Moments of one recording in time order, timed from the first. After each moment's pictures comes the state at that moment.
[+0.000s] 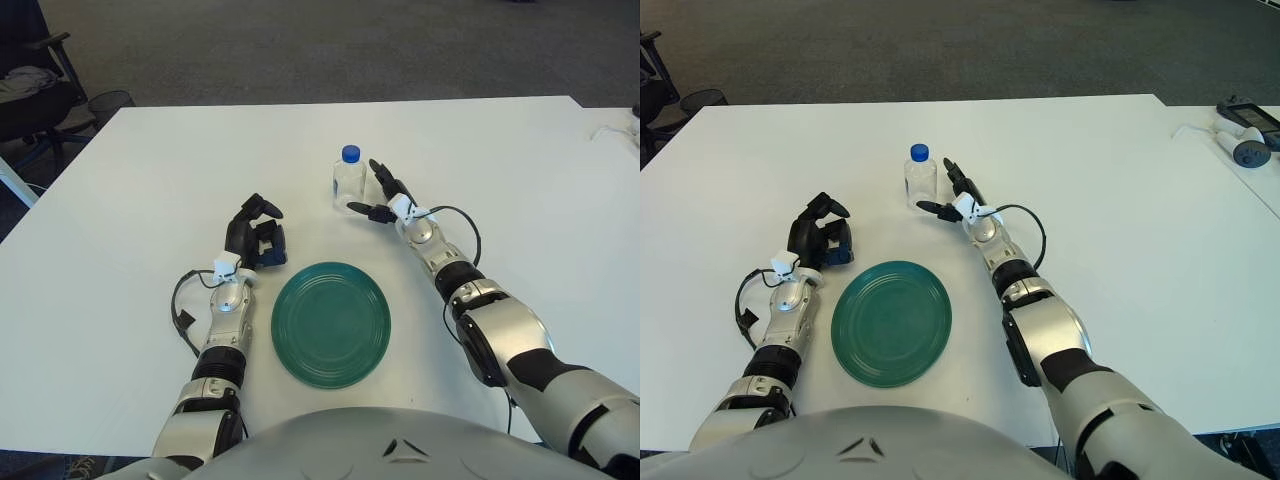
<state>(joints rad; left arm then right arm) -0.16 -0.02 0.12 0.65 -0.06 -0.62 -0.04 -0.73 -0.01 0.17 1.16 -0.28 -0.33 -0.13</state>
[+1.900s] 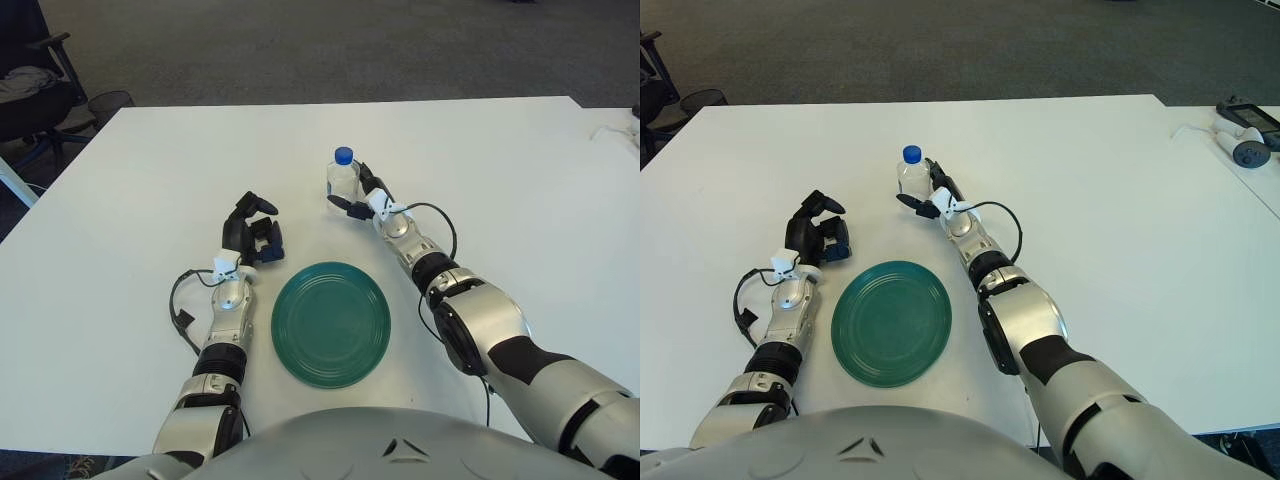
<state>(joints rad) -0.17 -0.02 0.12 0.66 -0.03 -0.63 0.05 -0.81 0.10 0.17 1.26 -0.29 -0.29 -0.13</state>
